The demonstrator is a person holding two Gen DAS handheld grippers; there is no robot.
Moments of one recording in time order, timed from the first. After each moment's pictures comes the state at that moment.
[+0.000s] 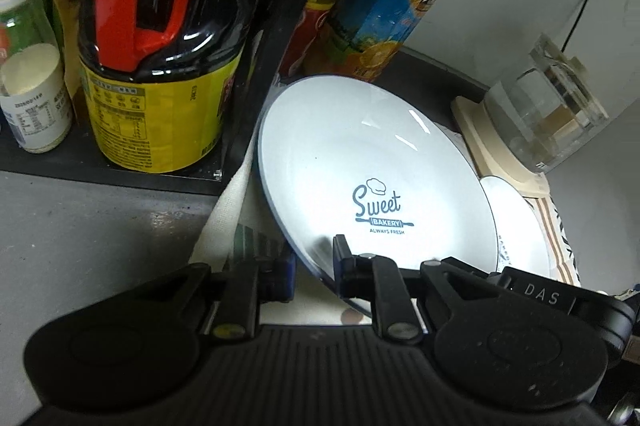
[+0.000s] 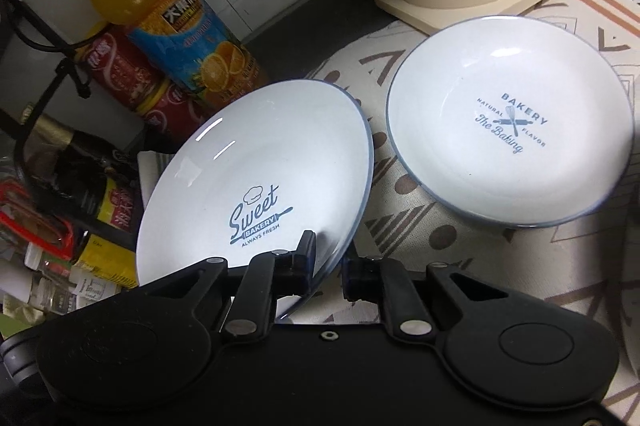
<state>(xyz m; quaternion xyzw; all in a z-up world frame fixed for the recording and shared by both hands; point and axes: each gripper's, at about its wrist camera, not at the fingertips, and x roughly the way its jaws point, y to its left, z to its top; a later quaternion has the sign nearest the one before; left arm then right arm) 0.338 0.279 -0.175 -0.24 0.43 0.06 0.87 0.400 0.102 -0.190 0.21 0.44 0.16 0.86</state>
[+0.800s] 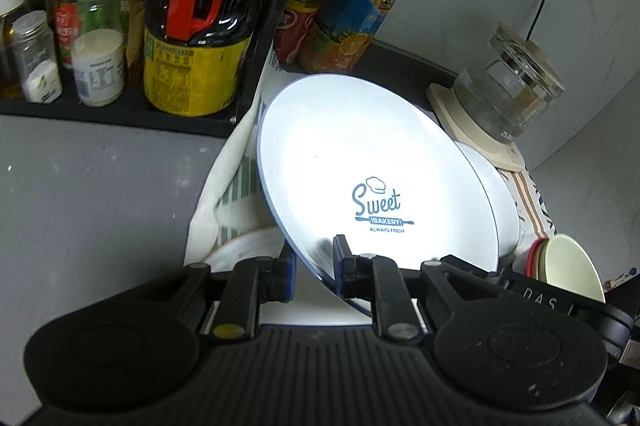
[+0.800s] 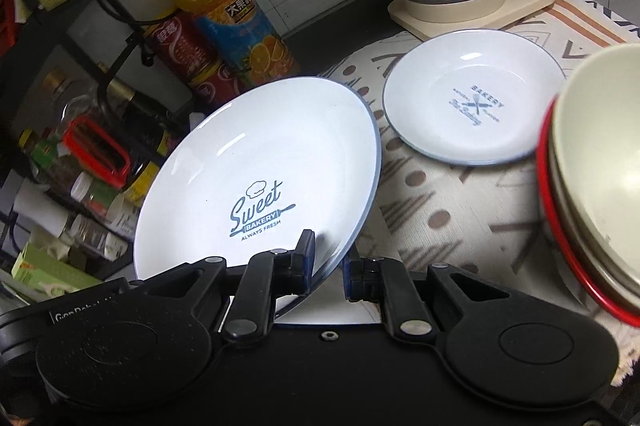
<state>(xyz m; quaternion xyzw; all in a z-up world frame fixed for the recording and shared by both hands) 0.244 0.239 -0.145 -0.23 0.41 0.07 0.88 0.322 0.069 -0.159 0.18 0.42 0.20 0.86</state>
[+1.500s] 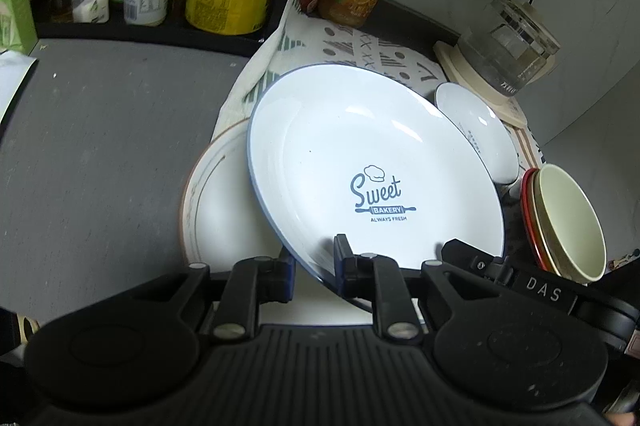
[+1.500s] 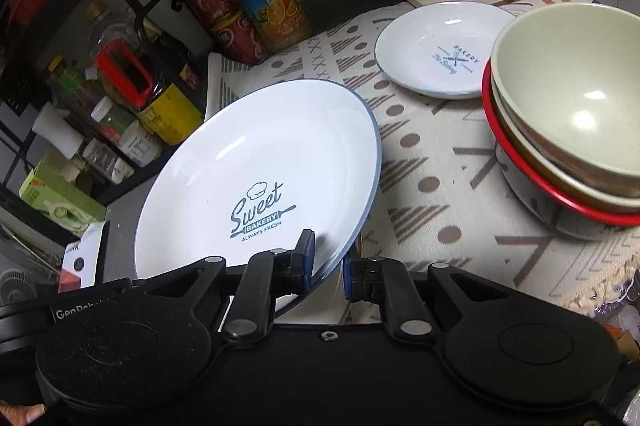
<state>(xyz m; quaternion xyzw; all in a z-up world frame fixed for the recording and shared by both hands) 0.171 0.207 -0.158 -0.24 0.44 0.09 0.86 0.260 0.044 -0.167 0.13 0.44 0.23 0.86</state>
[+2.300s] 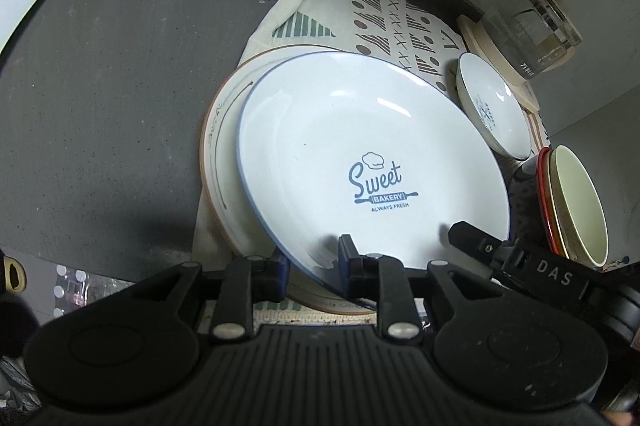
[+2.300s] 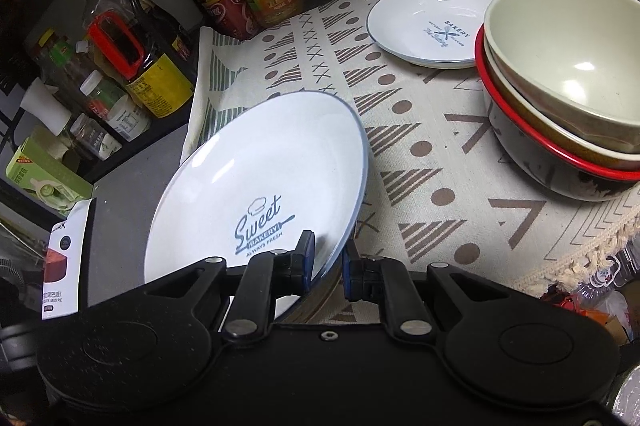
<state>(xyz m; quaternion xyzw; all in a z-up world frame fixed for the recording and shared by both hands) 0.157 0.216 -0.184 -0.29 0.48 0.09 0.82 0.247 0.052 -0.175 0.11 0.46 0.21 0.85</state>
